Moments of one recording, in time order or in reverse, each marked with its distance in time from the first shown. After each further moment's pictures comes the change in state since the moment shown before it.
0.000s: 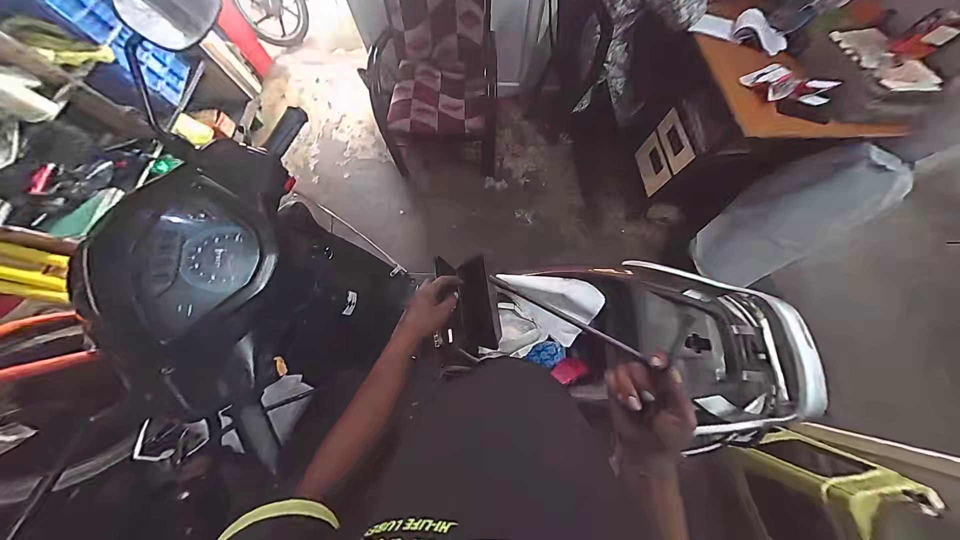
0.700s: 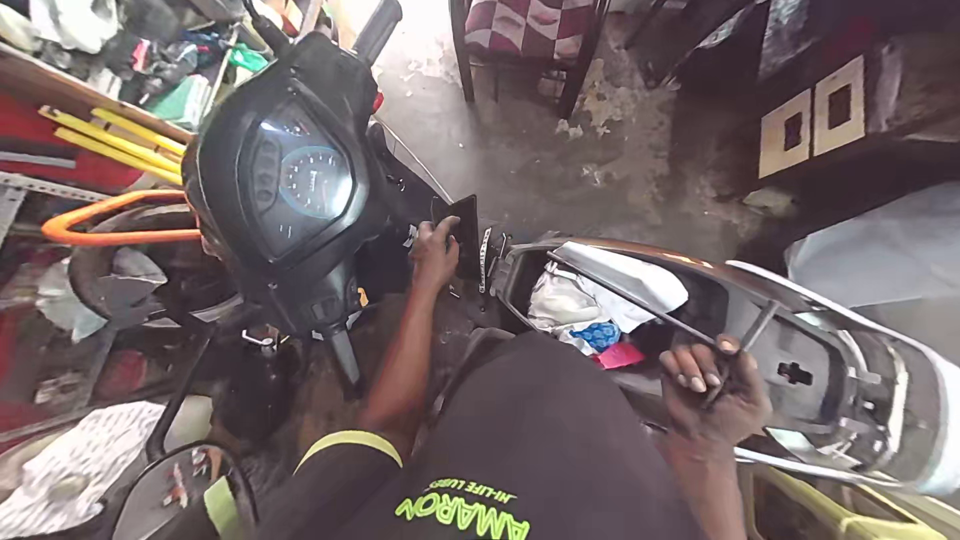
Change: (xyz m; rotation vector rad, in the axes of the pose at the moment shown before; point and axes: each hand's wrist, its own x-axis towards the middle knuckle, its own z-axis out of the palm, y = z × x) left_hand -0.025 -0.074 -0.067 0.255 0.403 -0.311; right_hand 0.032 0.044 0.019 0.098 0.088 0.222
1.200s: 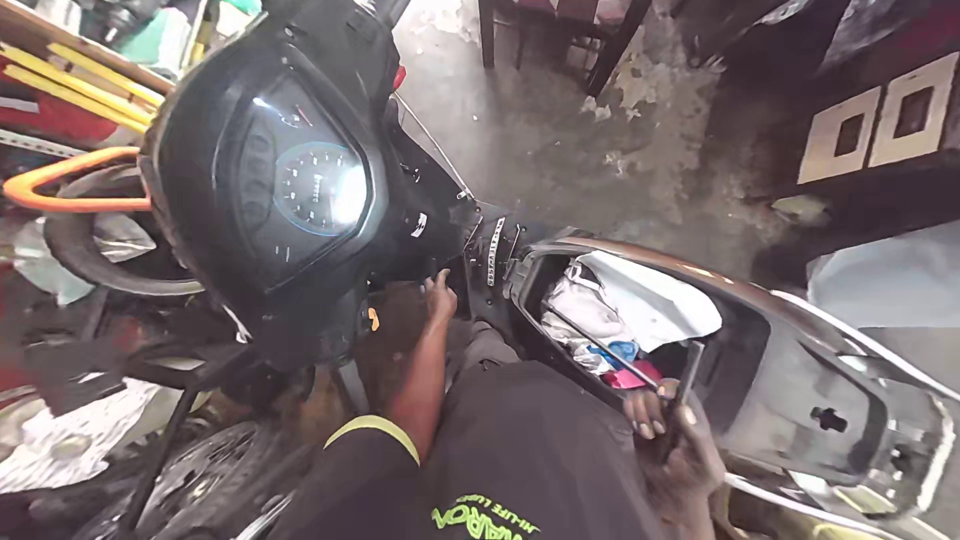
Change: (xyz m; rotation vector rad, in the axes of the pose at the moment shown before) left_hand -0.015 -0.150 0.138 0.065 -0.214 -0.520; right_hand -0.021 0.071 0.018 -0.460 -0.016 0.196
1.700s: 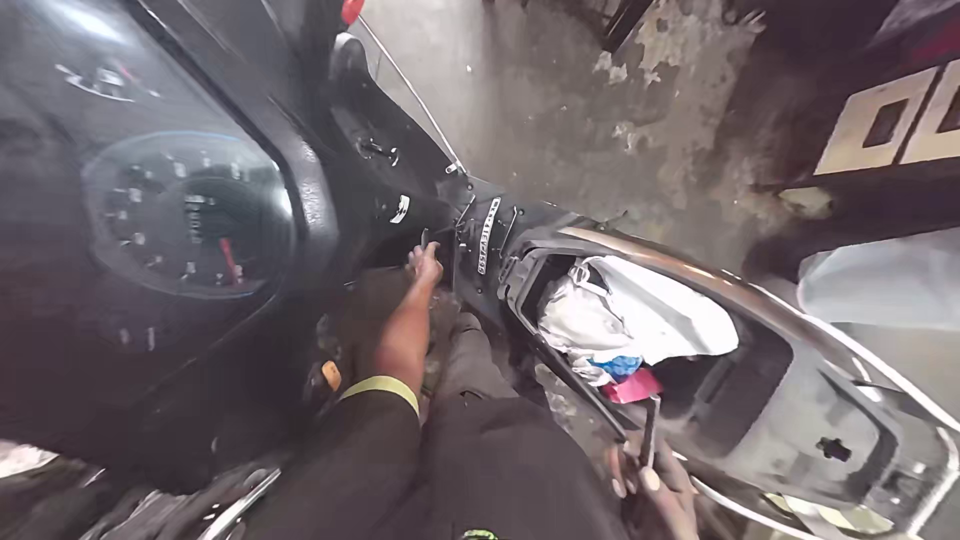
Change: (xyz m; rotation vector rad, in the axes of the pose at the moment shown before) left_hand 0.117 -0.004 0.042 0.080 -0.192 -0.028; right_hand -0.004 0.025 0.007 -0.294 -0.053 0.240
